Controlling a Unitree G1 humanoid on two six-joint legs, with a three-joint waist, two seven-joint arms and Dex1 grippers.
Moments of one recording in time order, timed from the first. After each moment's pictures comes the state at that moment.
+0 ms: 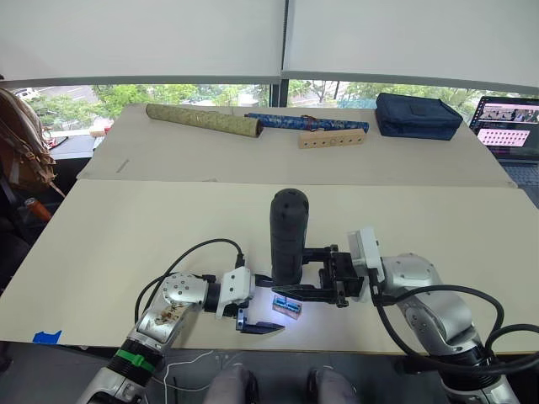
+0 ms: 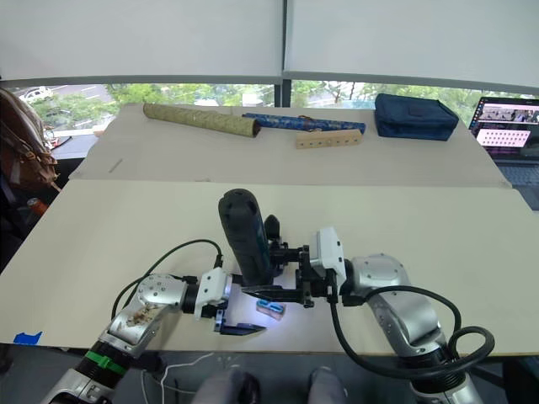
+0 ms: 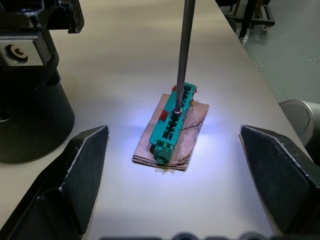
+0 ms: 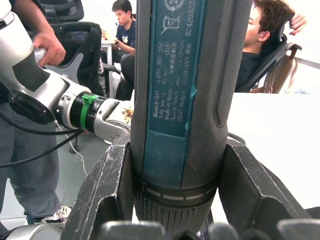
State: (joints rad) left arm -0.24 0.48 -0.33 0.07 -0.19 -0.04 -1.21; right arm -0.25 -0.51 0.18 -0.40 0.57 0.25 1.10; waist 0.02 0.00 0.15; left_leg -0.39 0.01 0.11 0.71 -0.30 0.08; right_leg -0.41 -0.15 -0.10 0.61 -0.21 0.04
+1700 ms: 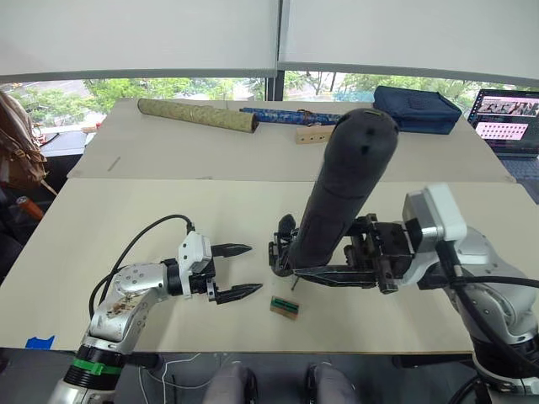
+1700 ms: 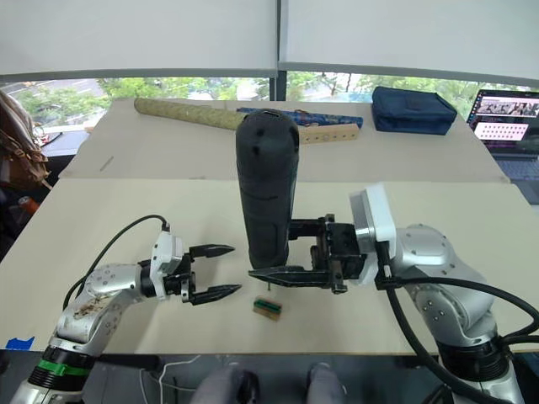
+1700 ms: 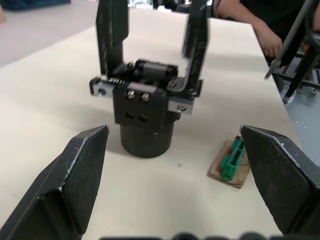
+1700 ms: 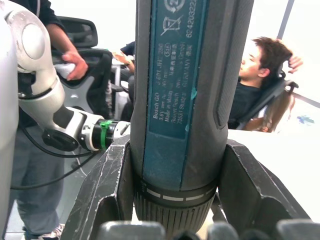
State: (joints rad) left arm -0.18 0.59 -0.09 -0.14 -0.45 0.23 -1.10; right arm -0.38 -0.66 -0.03 -0.60 0.90 0.46 1.03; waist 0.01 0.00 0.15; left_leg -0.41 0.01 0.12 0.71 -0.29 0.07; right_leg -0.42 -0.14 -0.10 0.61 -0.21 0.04
